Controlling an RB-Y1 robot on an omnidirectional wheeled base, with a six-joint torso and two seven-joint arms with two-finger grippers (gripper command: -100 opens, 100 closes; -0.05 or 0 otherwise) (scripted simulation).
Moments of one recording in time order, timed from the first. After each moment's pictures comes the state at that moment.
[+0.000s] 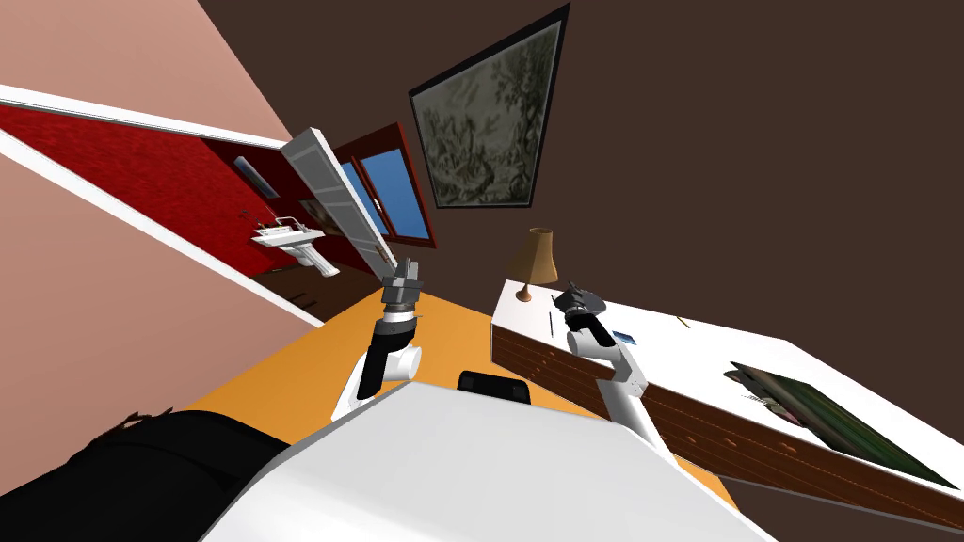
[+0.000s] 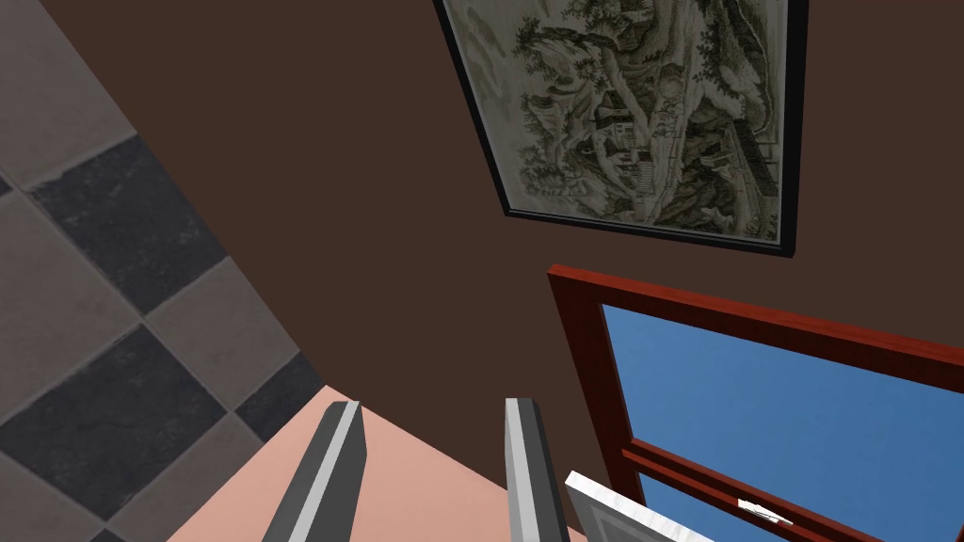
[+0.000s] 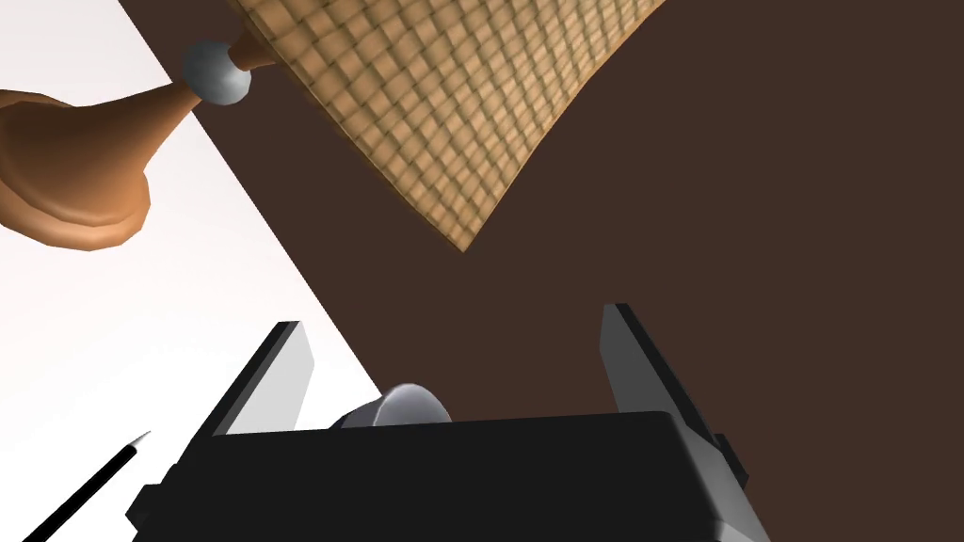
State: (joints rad) left arm 0.50 0.04 0.03 -2.39 -0.10 -0.40 0.14; right arm 0.05 -0.21 -0.08 -1.78 -0.05 0.27 -0.58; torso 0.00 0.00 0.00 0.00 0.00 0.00
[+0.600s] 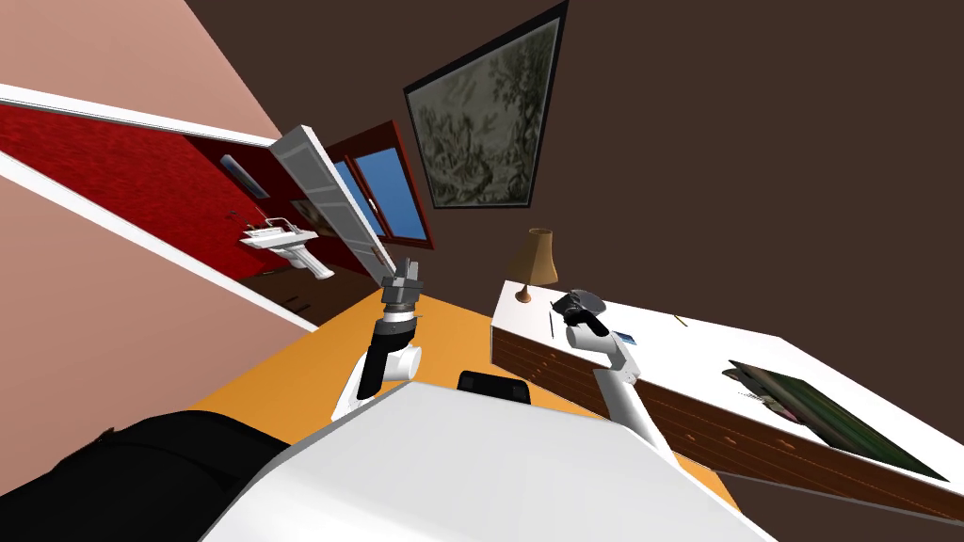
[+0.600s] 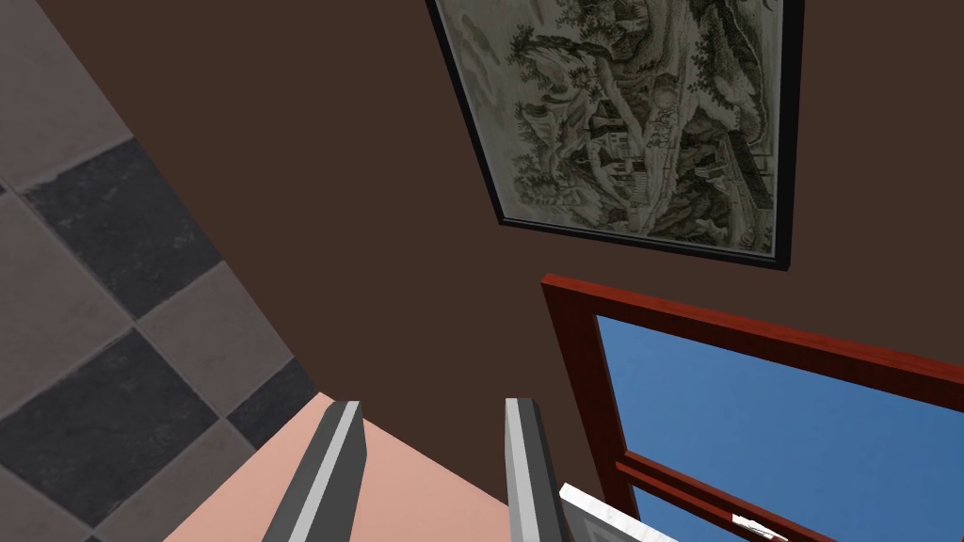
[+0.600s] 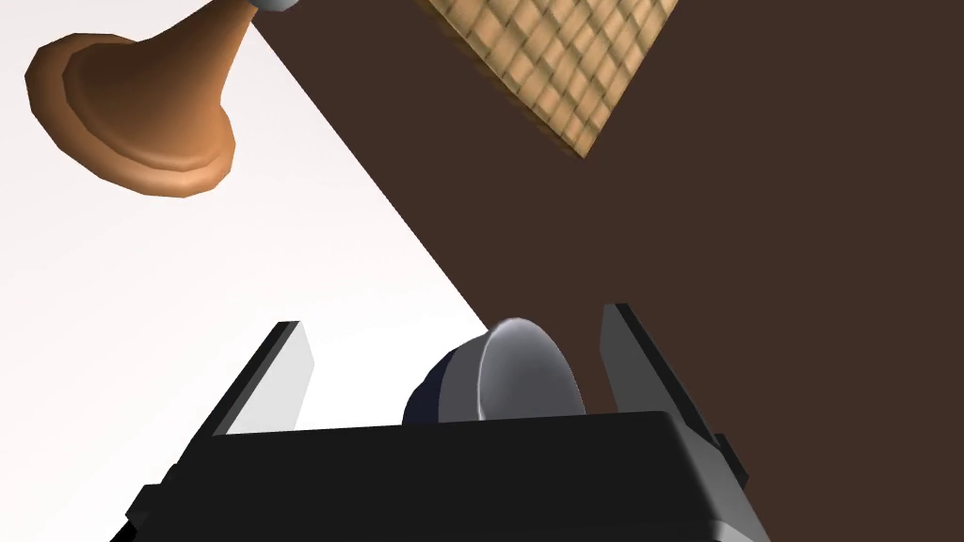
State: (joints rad) left arm 0.50 0.04 0.03 -2.39 -0.10 -0.40 0.14; right arm -0.03 -0.22 -0.10 -1.66 -0.08 0.44 -0.71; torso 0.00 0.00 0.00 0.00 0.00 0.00
